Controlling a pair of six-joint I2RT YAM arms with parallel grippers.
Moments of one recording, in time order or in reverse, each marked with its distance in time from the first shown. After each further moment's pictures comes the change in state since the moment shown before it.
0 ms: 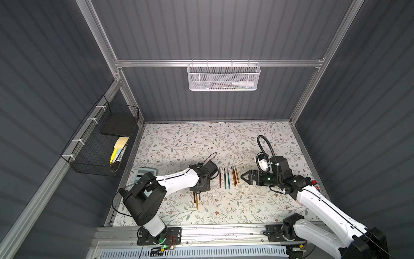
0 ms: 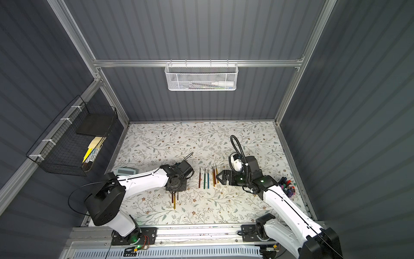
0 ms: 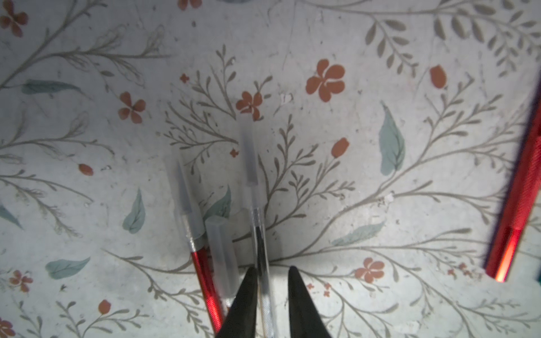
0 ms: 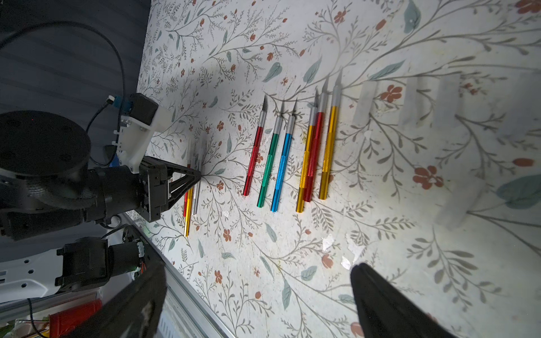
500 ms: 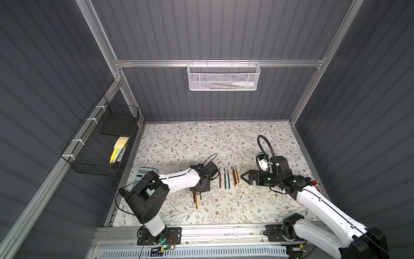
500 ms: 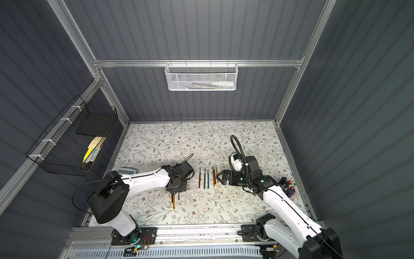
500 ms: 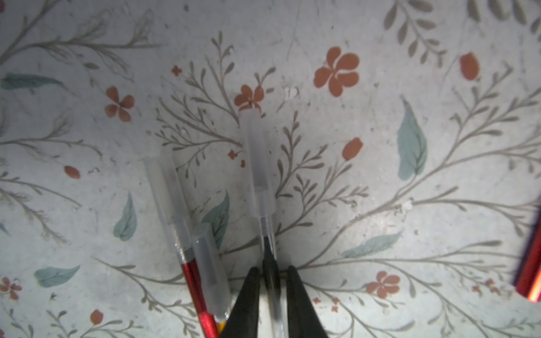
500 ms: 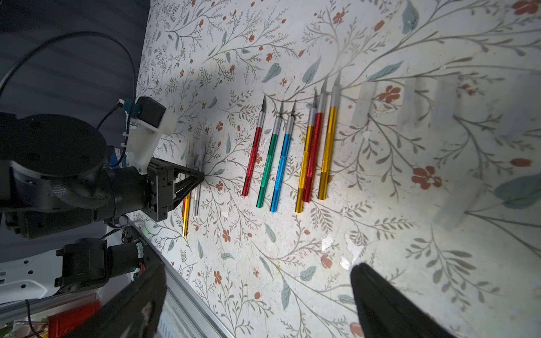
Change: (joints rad) left arm 0.000 0.032 -0.008 0.015 -0.008 0.001; right arm 0.000 0.000 0.000 0.000 0.004 0.000
